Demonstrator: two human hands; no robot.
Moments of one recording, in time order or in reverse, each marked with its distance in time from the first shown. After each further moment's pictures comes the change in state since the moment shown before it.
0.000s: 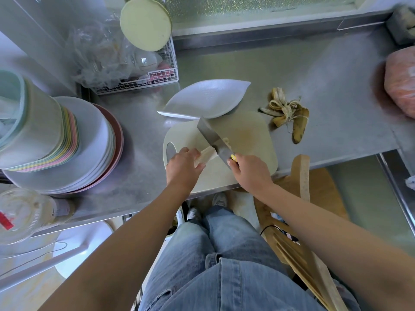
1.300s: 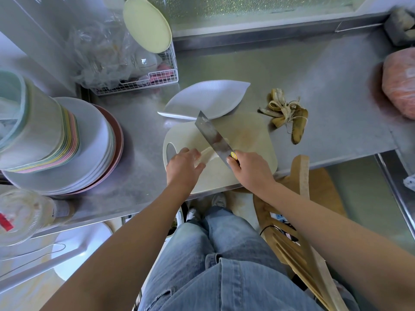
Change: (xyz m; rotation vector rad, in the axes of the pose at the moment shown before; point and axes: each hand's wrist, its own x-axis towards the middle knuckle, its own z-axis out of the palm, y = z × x) left_hand 0.002 -0.001 0.000 0.011 -0.009 0.006; right_hand 0.002 -0.004 -0.010 0.028 0.026 -0.029
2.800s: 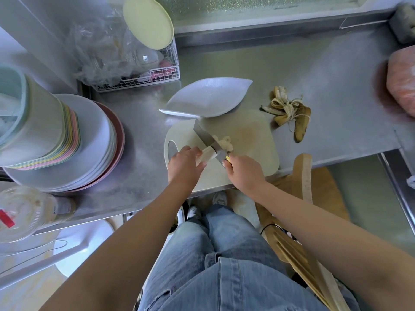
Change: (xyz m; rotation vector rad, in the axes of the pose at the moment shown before) left_hand -0.001 0.000 0.000 0.002 0.001 -0.019; right_hand 0.004 -0.011 0.020 -0.093 -0.082 0.049
